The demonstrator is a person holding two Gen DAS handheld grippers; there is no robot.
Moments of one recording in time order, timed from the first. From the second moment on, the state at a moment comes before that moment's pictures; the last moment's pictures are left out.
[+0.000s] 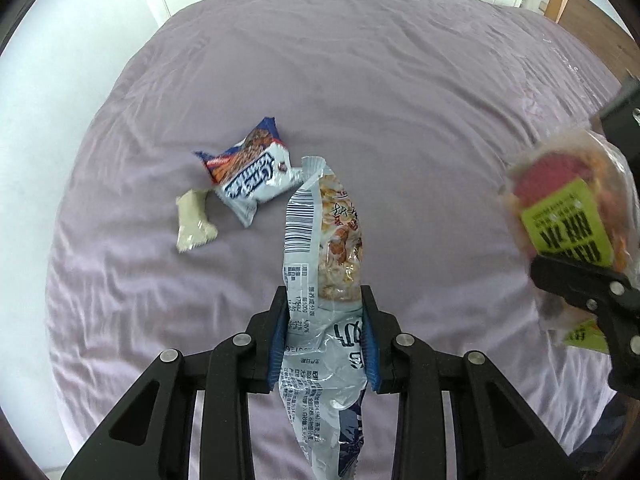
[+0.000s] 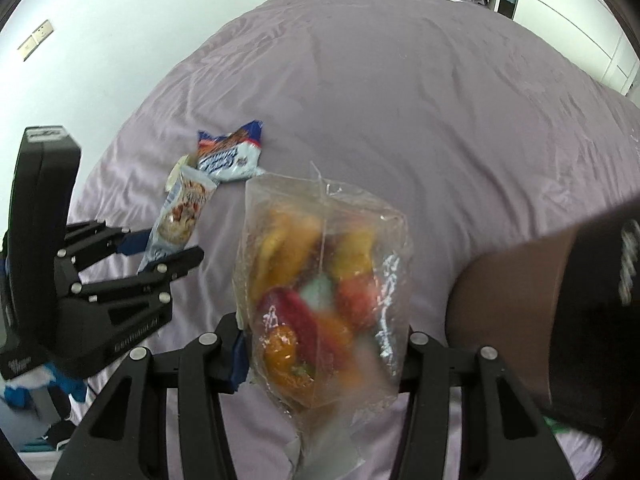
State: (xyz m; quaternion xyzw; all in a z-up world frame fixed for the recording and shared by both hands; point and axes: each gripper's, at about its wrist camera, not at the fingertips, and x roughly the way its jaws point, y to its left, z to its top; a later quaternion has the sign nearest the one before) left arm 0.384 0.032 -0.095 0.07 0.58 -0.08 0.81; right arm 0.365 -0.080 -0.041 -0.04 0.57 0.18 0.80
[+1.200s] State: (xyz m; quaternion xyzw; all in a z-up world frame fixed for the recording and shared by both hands) left arm 0.232 -0.079 -0.090 0.17 0.60 -0.20 0.76; right arm 0.207 -0.183 -0.081 -0.03 0.65 0.15 0.75
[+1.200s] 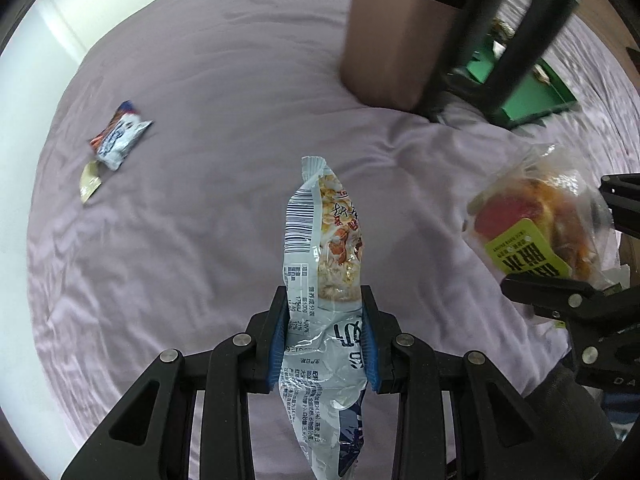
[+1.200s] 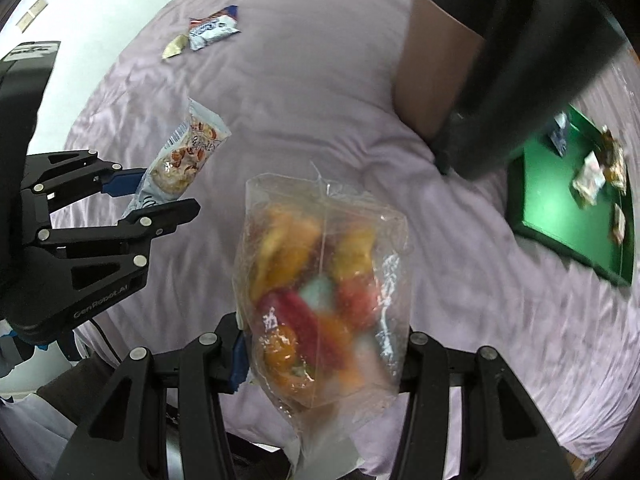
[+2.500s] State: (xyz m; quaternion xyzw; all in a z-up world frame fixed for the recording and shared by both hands) left arm 0.200 -0.187 -0.088 0.22 0.58 -0.30 0.72; right arm 0.166 -0.325 -0.085 0.07 0.65 0.01 0.76
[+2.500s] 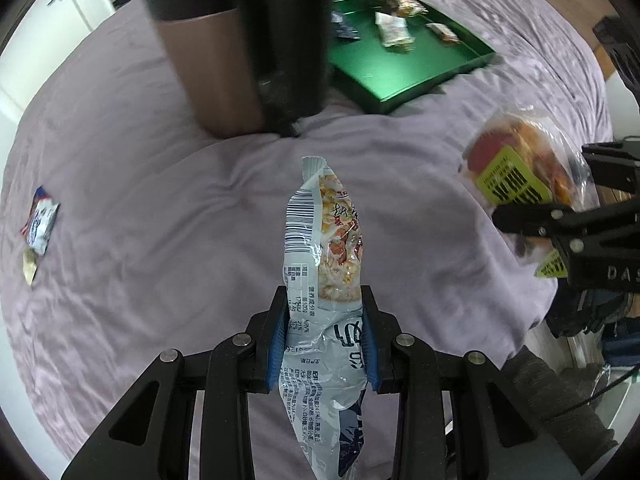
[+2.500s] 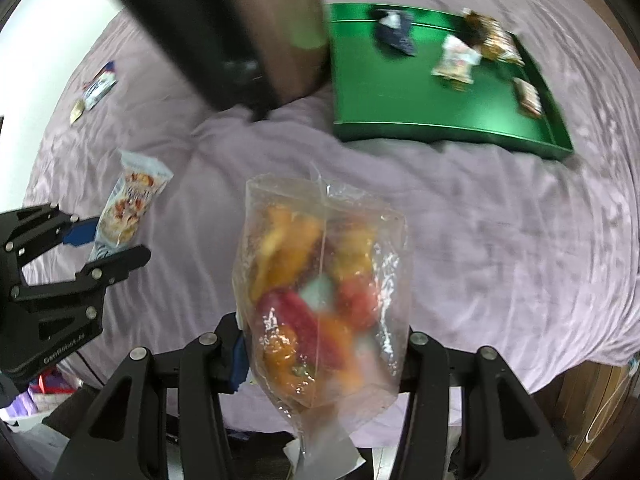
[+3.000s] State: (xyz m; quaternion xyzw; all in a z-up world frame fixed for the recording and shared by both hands) left arm 0.192 -0.257 -0.087 0.24 0.57 -0.35 0.70; right arm 0.147 -0.394 -0.086 0.11 0.63 -0.07 0.77
